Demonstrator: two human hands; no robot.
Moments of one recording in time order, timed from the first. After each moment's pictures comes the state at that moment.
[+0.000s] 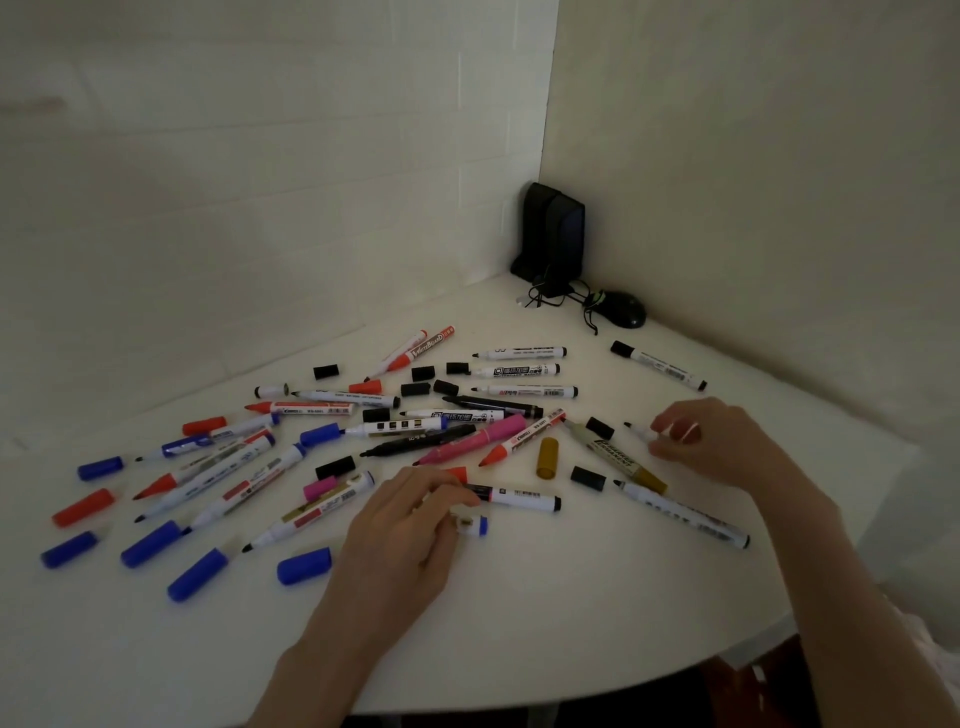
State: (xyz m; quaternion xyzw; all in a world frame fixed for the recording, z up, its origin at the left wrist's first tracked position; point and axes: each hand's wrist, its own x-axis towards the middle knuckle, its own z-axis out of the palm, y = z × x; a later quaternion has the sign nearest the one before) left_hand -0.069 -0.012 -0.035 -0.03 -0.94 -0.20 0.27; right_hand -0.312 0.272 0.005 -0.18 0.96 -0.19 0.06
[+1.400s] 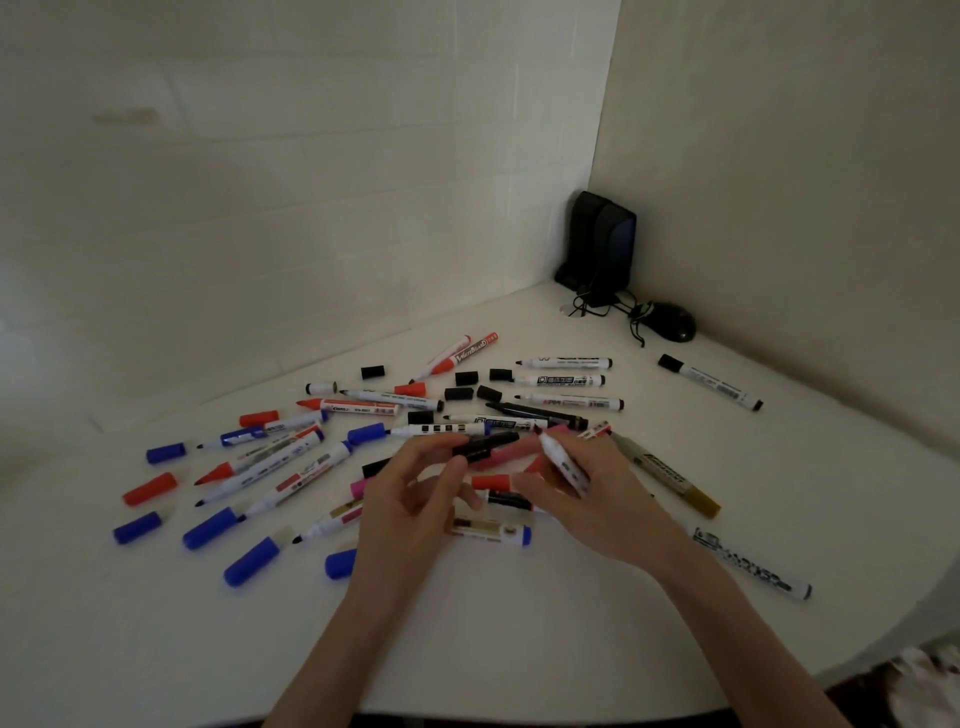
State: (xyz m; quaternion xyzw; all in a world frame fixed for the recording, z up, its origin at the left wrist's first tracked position) left_hand -0.073 -0.018 -0.006 0.14 -0.72 -0.61 0.31; right_hand -0.198 0.141 0.004 -0.43 0.78 -0.44 0.09
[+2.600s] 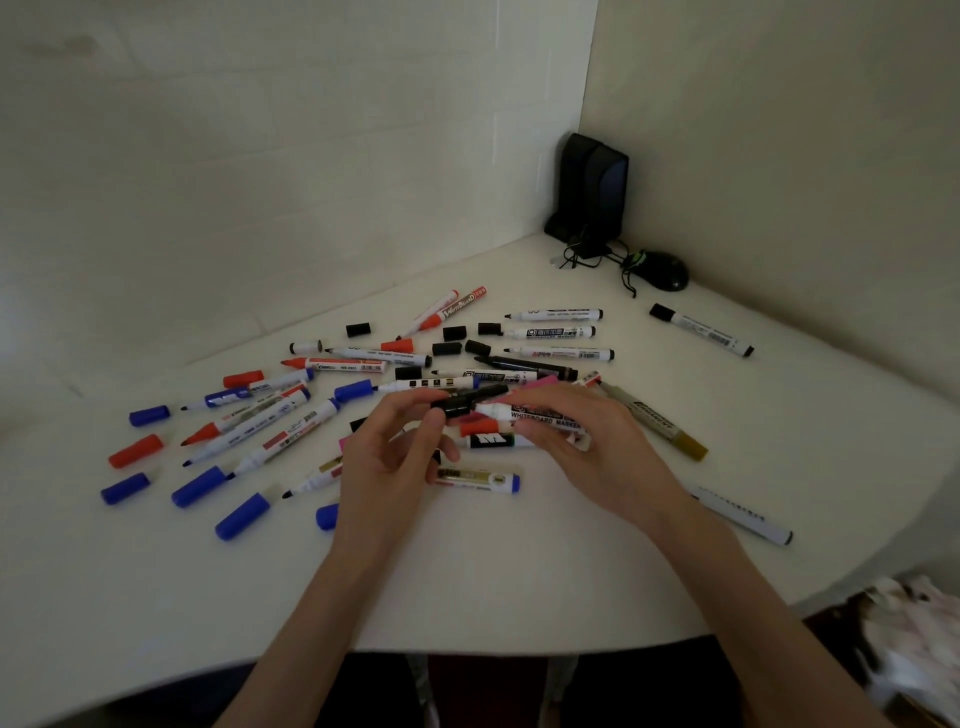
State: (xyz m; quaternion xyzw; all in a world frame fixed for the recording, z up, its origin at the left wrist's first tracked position) left_hand -0.067 -0.019 -0.007 0.14 -0.72 -0.60 0.31; right_hand -0.197 0.151 -0.003 -0.47 0.79 -0.39 -0.04
